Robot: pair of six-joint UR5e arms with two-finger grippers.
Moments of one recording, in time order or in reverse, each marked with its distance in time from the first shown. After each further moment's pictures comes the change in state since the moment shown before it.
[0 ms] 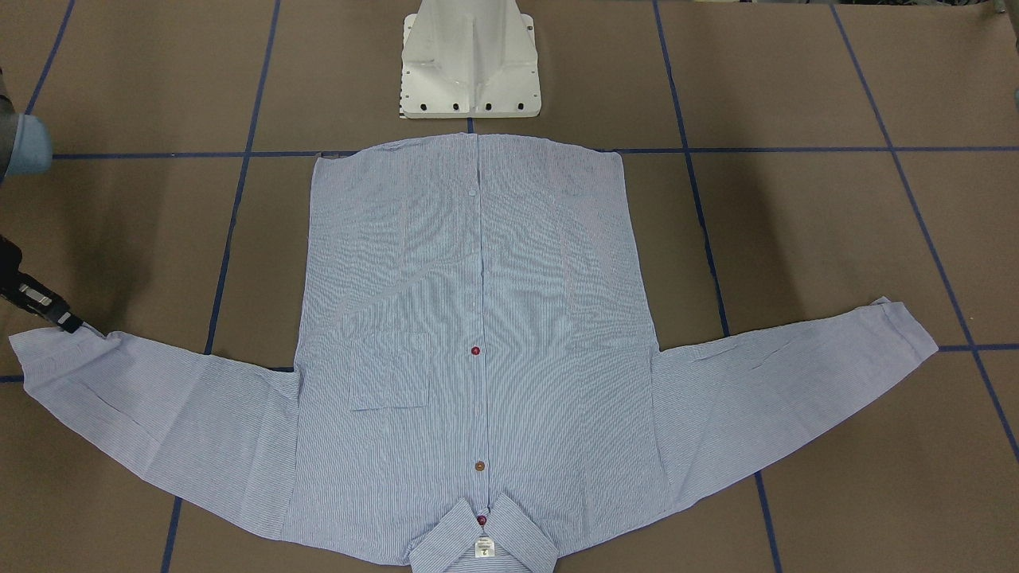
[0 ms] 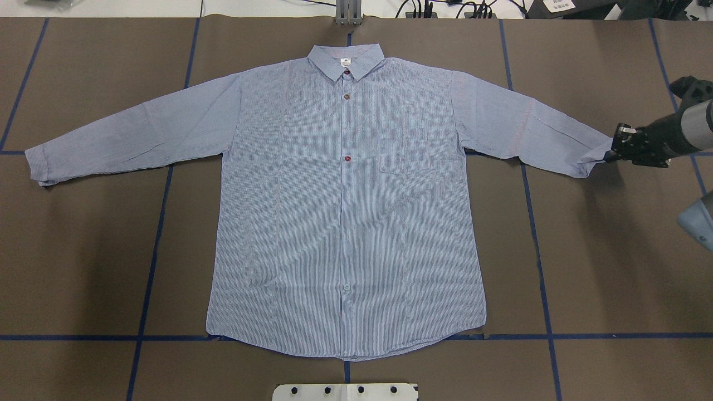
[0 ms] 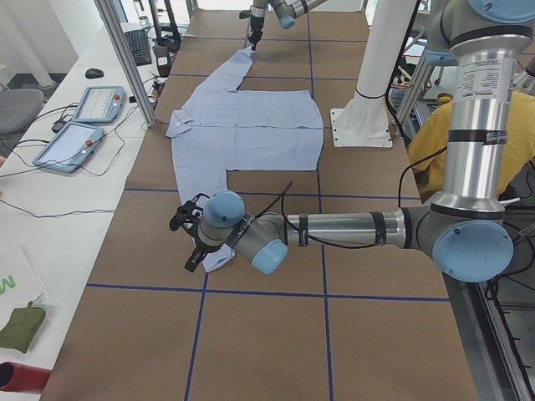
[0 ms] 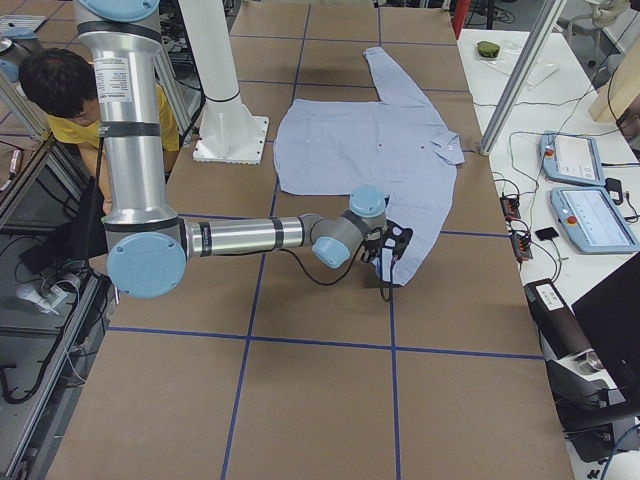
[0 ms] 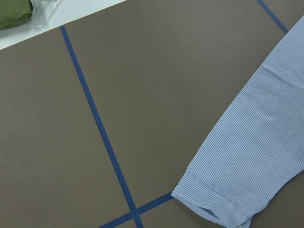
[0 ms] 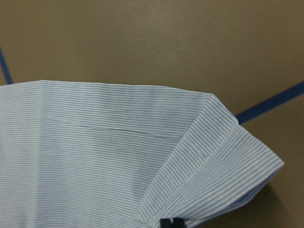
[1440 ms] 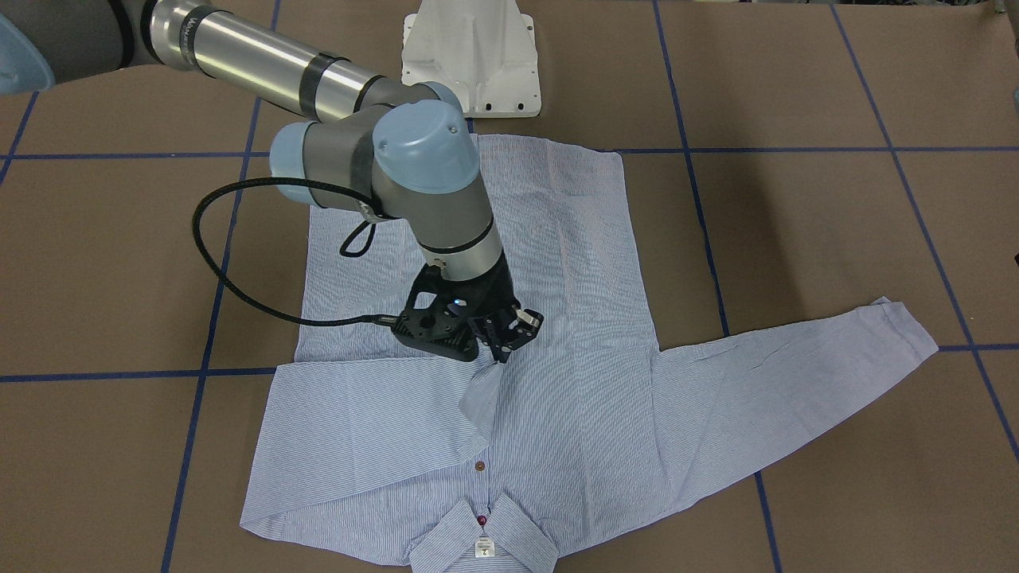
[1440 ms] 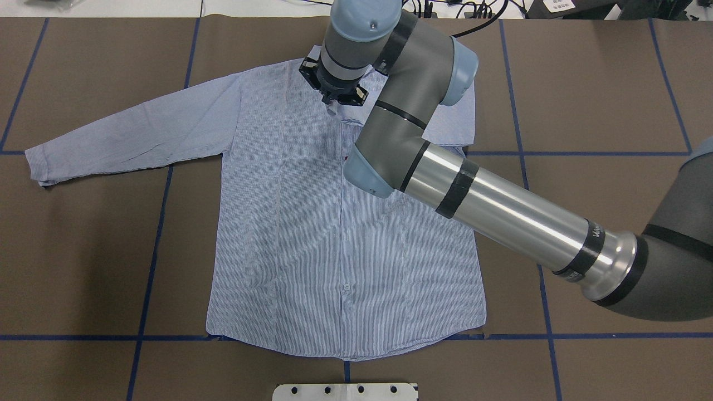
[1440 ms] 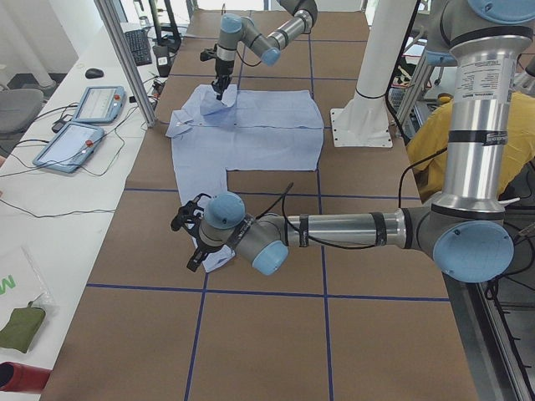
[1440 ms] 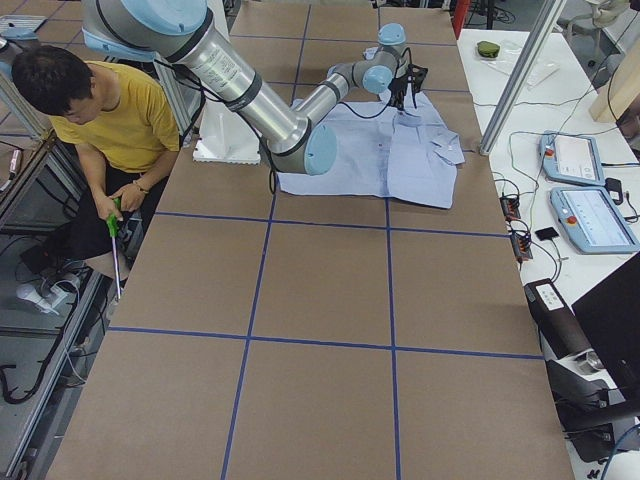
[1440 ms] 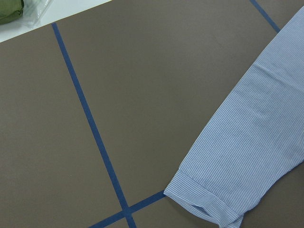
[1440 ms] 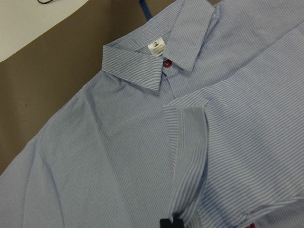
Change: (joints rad) left arm 0.002 0.003 0.001 -0.006 -0.029 -0.003; right arm -0.389 0.951 -0.378 -0.378 -0.365 0.269
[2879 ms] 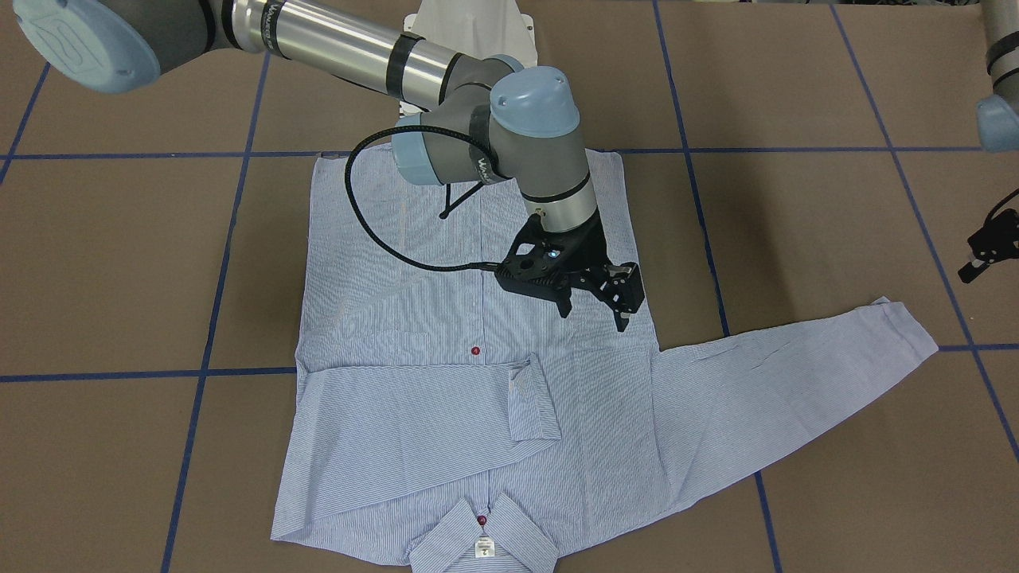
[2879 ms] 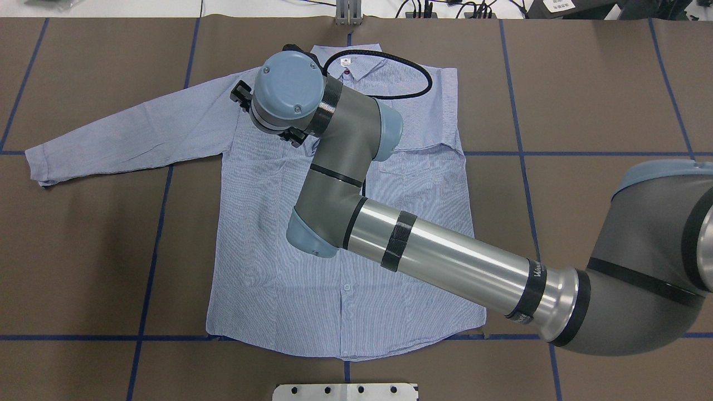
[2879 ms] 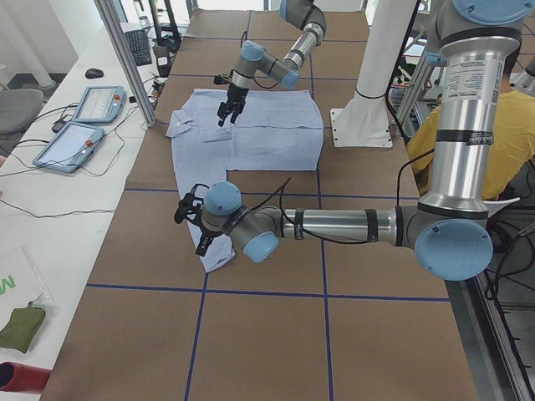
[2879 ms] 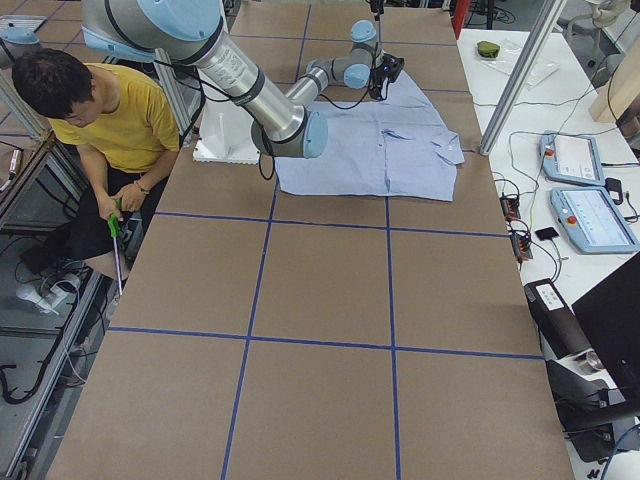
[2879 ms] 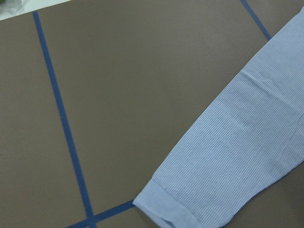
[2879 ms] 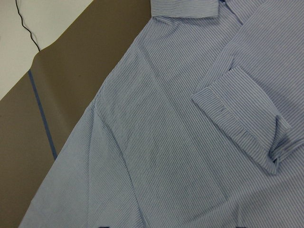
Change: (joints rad) left arm 0.128 -0.031 0.006 -0.073 0.009 -0.398; right arm -0.132 0.075 -0.071 0.138 -0.196 0.228
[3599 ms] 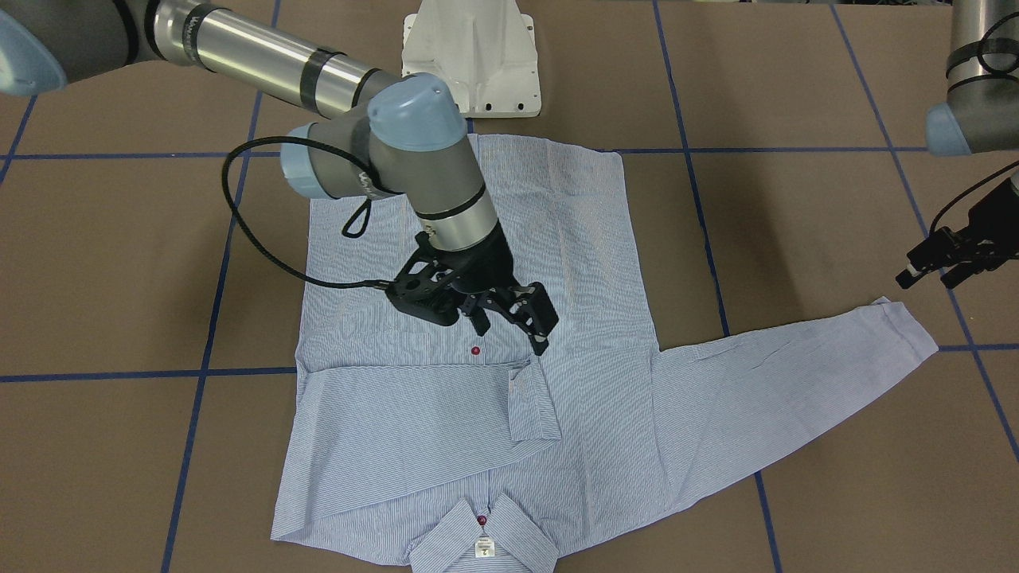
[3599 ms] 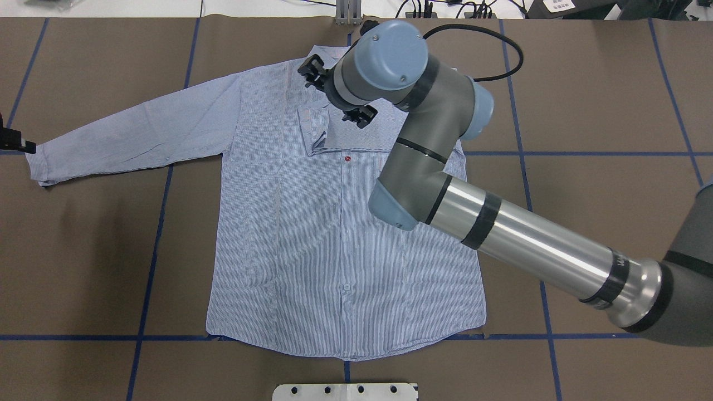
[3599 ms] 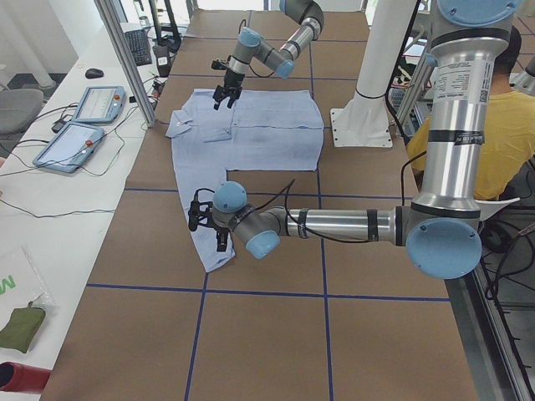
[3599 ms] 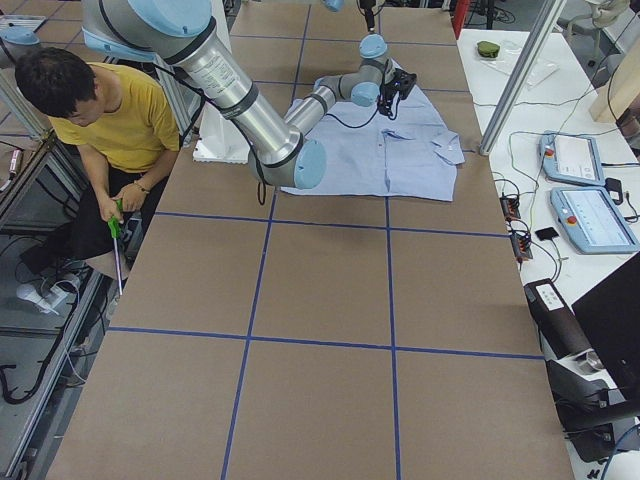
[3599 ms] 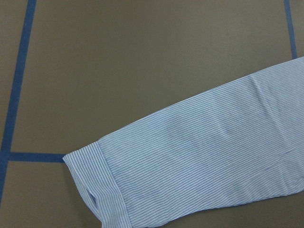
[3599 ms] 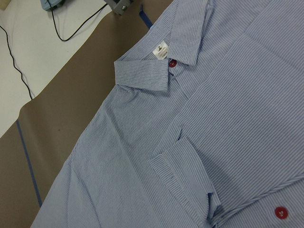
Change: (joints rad) left arm 0.122 0.034 0.021 -0.103 0.029 -0.433; right arm 0.125 -0.240 0.246 0.001 0.113 -0.001
